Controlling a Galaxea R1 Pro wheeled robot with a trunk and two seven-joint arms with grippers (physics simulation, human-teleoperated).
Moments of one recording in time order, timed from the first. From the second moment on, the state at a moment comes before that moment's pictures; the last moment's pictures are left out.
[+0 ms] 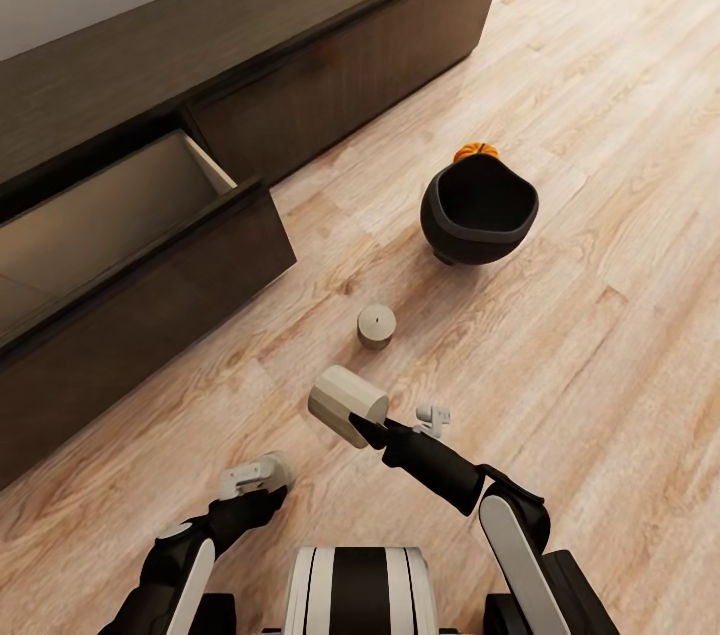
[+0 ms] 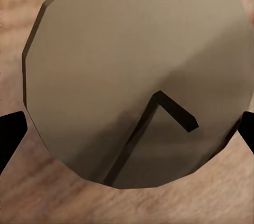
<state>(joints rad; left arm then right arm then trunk) -0.21 -0.07 0.06 -1.28 0.16 0.57 -0.07 -0.25 0.04 0.21 -1.57 -0.68 0.59 0.31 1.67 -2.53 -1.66</state>
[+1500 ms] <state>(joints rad) -0.21 -0.07 0.07 -1.27 0.17 0.58 -0.07 -0.25 0.04 0.21 -1.57 -0.68 0.59 0.30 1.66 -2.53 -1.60</state>
